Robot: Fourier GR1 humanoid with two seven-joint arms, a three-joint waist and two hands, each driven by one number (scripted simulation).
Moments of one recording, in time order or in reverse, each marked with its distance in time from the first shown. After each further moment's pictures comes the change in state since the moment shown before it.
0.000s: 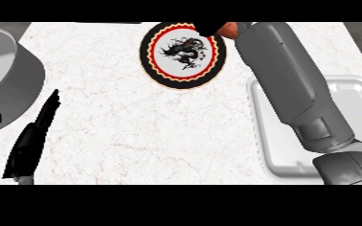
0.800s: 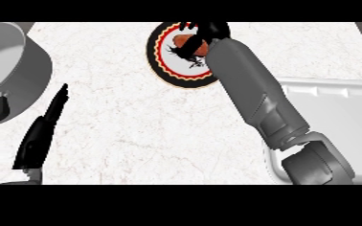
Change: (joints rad) left arm -0.049 -0.022 -0.017 0.018 -0.030 -0.013 -0.008; right arm -0.105 0.155 -0.095 0.469 -0.054 -0.168 -0.054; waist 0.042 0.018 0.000
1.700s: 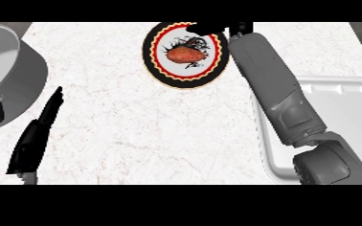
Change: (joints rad) left arm 0.026 -0.001 0.028 -0.011 0.006 -0.010 0.004; right arm 0.033 -0.058 -0.242 -0.002 -0.234 -0.261 -0.195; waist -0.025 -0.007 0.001
